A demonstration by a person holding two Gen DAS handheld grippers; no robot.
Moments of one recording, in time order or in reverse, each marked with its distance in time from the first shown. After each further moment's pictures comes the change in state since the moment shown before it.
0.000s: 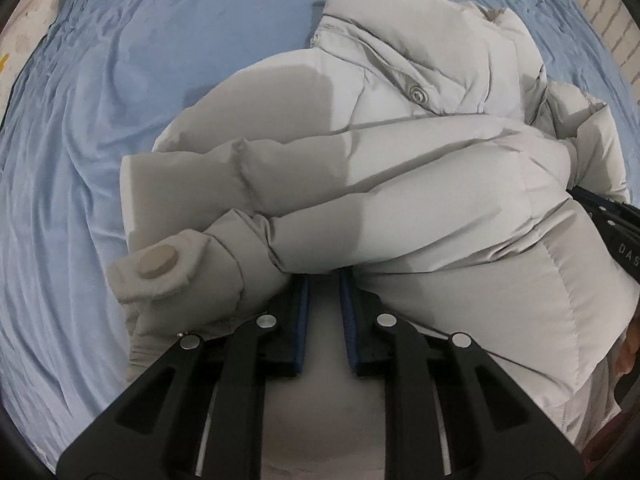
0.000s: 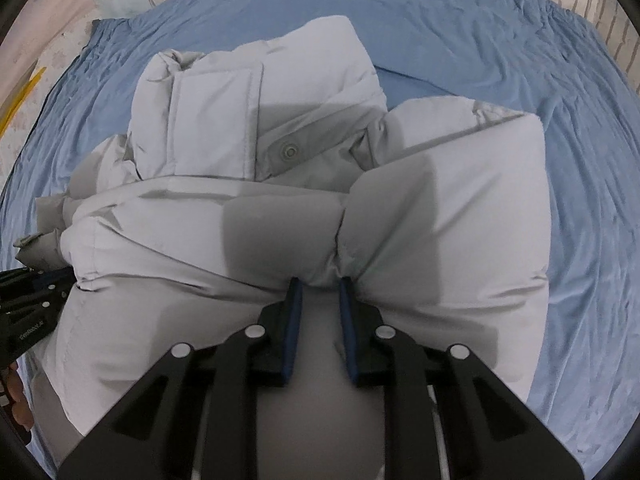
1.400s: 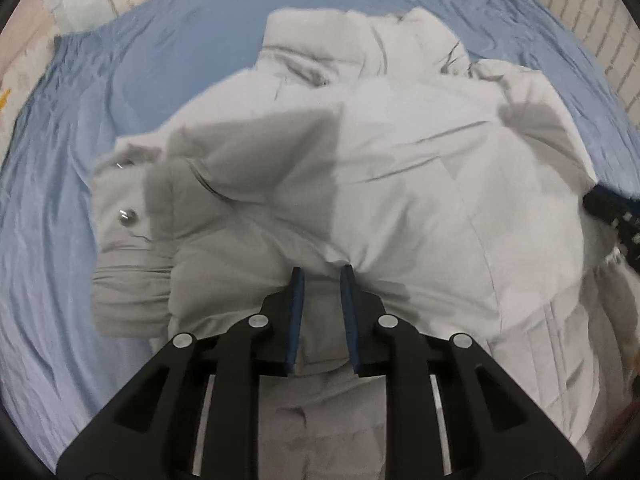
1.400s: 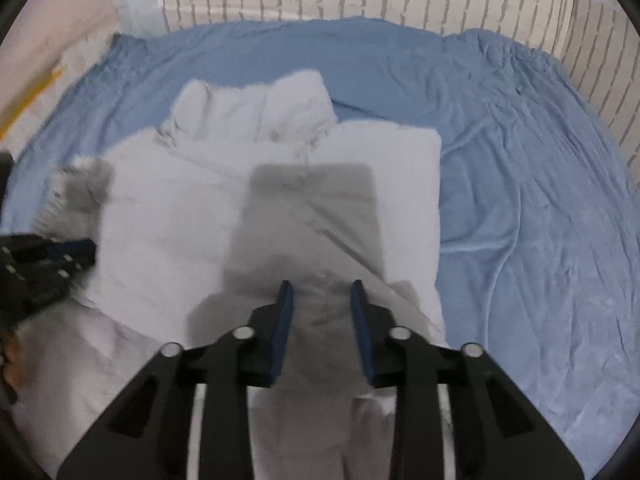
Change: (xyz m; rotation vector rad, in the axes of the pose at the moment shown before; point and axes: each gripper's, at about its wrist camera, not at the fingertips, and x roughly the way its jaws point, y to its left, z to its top) left arm -0.038 -0.032 -0.049 0.082 -0.136 -0.011; right arm -0.063 -0.016 -0.078 -0.050 -0.146 -0.079
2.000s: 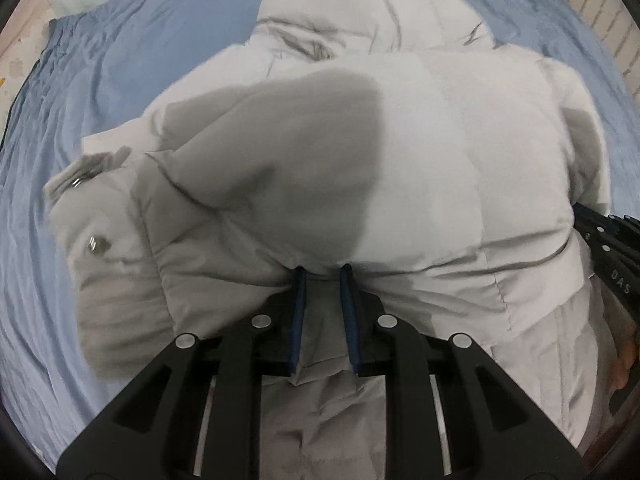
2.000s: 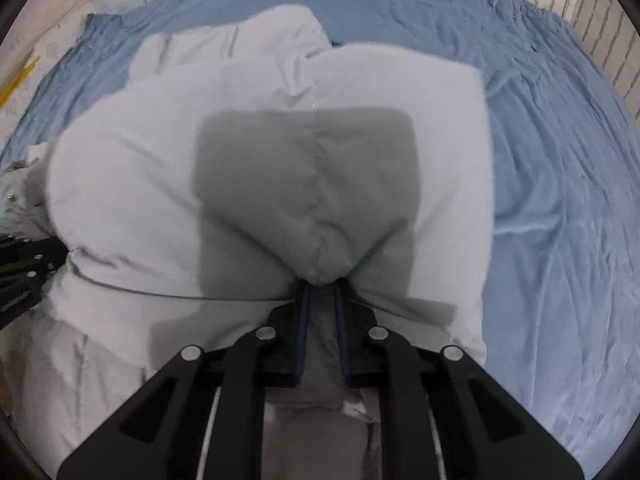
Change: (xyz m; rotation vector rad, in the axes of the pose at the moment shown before) left arm 0.012 0.008 -0.002 -0.025 0.052 -0.003; right arm 0.021 -0.006 0.002 0.033 0.084 0.021
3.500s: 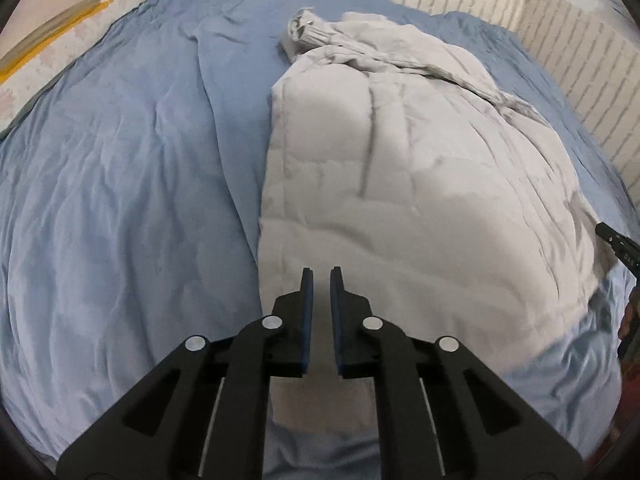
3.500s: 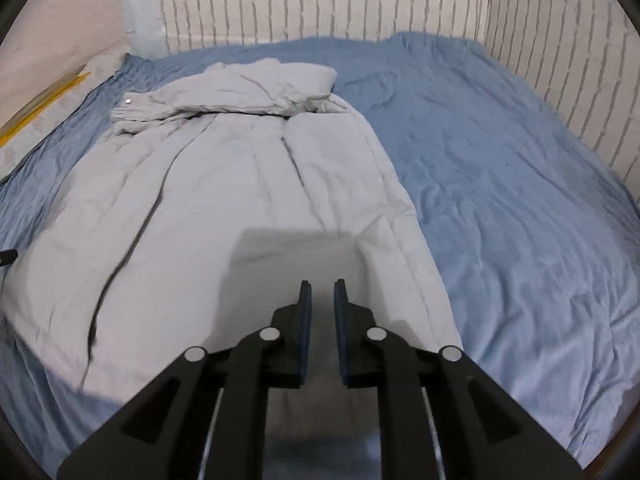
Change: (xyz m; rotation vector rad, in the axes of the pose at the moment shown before) left arm -0.177 0.063 -0.410 -0.115 -0.216 -0.057; right arm -0.190 -0.079 -0.326 0.039 -0.275 -0.071
